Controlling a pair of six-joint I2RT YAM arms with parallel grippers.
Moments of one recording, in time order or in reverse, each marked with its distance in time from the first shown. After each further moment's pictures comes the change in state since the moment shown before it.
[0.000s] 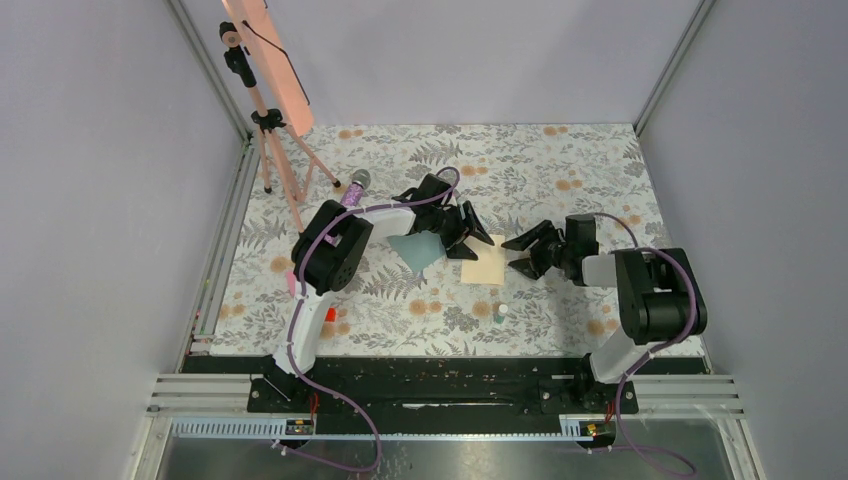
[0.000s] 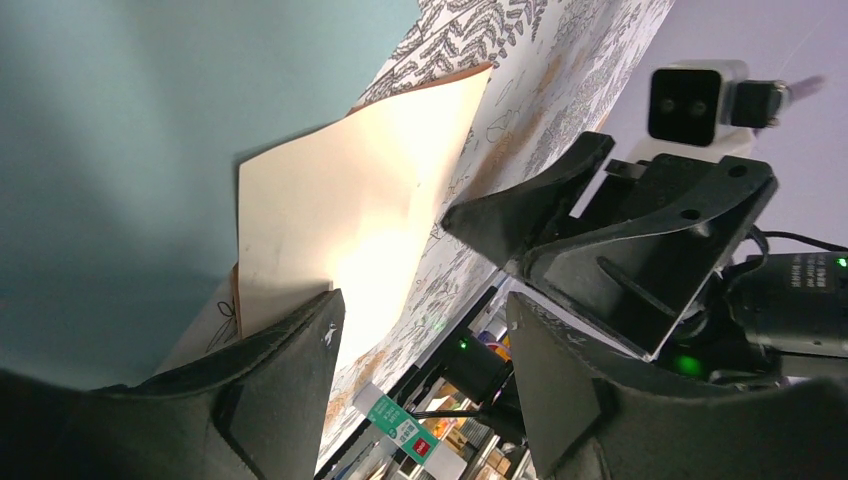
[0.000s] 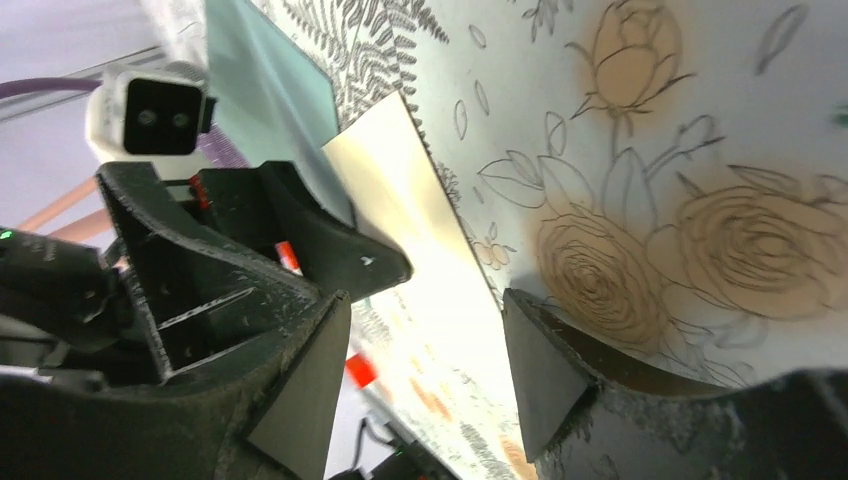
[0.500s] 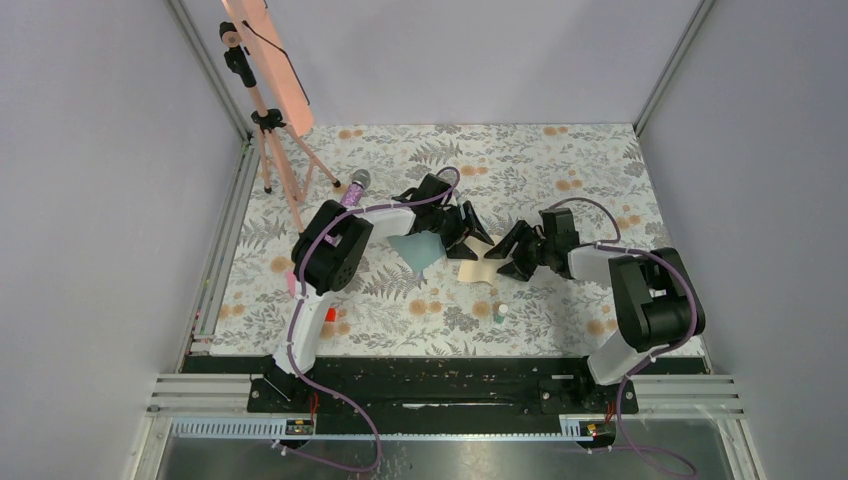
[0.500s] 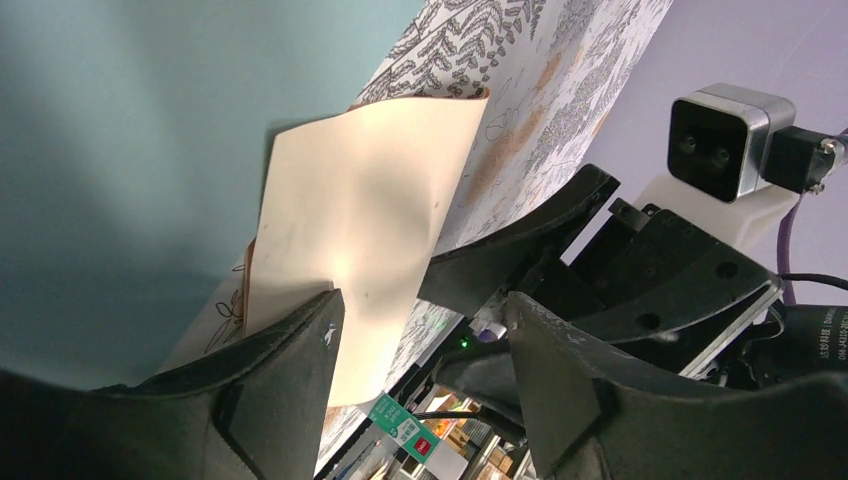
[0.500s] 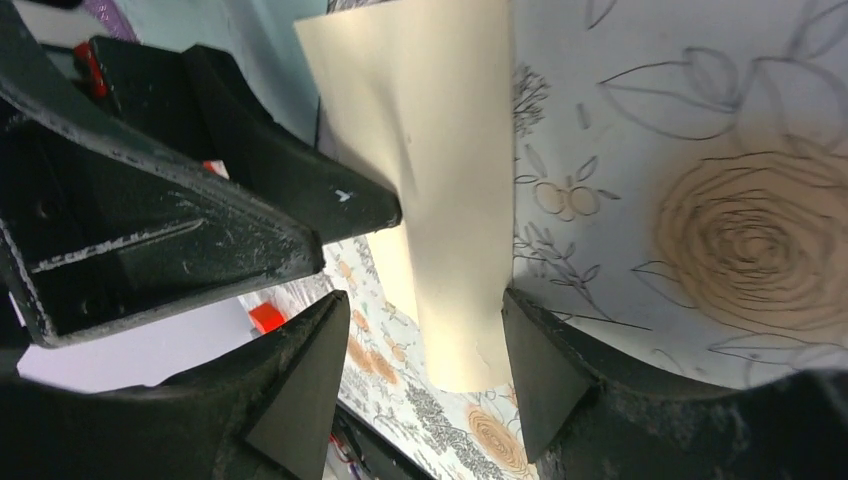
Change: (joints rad) left arm 0.000 0.000 0.000 0.003 0.005 0.005; right arm 0.142 -0.051 0.120 -0.302 0.103 -0.242
